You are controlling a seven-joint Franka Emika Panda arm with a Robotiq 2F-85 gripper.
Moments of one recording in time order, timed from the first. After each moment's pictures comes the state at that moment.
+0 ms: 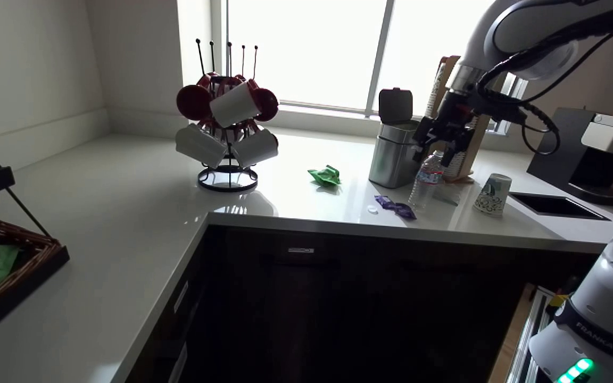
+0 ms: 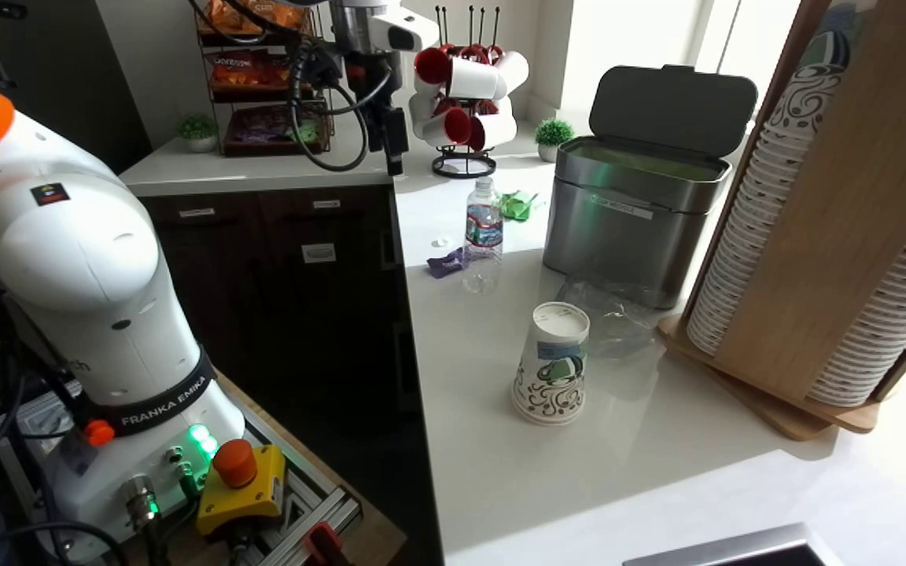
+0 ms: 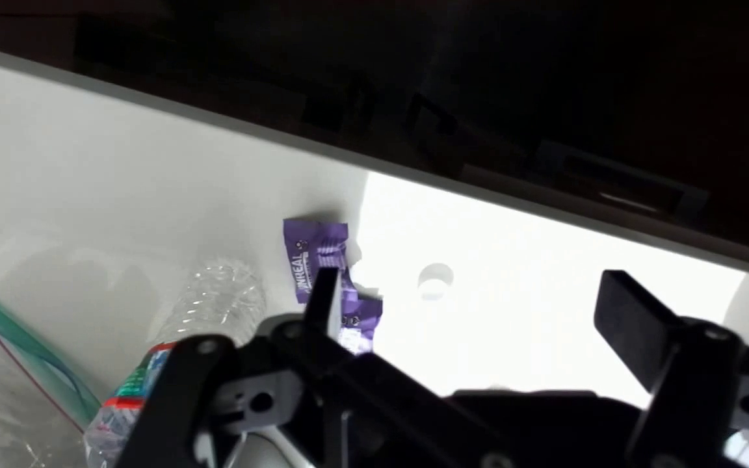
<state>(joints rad) -0.14 -0.63 0.04 -2.64 0.12 2.14 0.27</state>
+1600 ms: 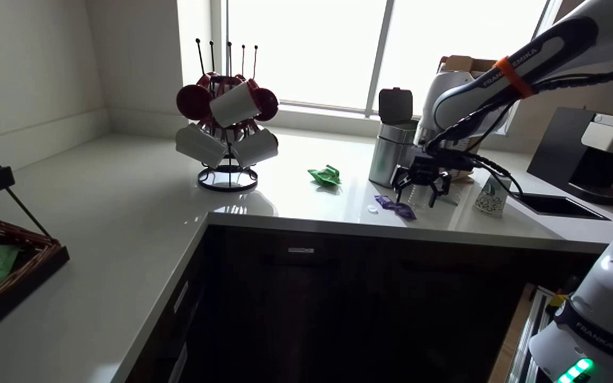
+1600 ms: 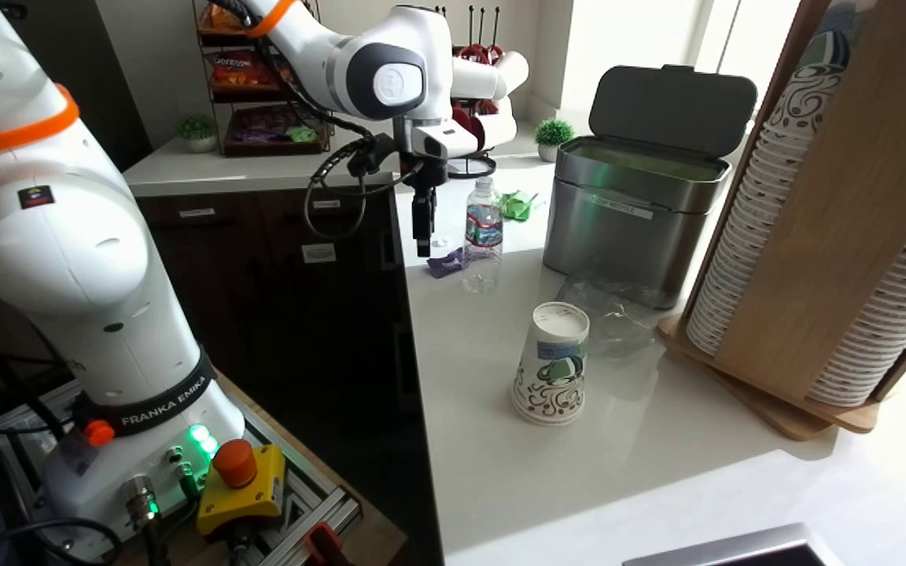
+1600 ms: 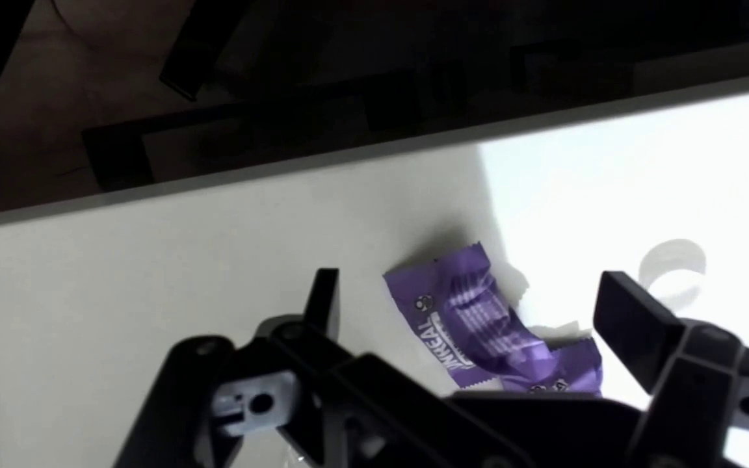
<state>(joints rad) -0.22 -0.20 0.05 -2.62 -0.03 2.42 0.77</state>
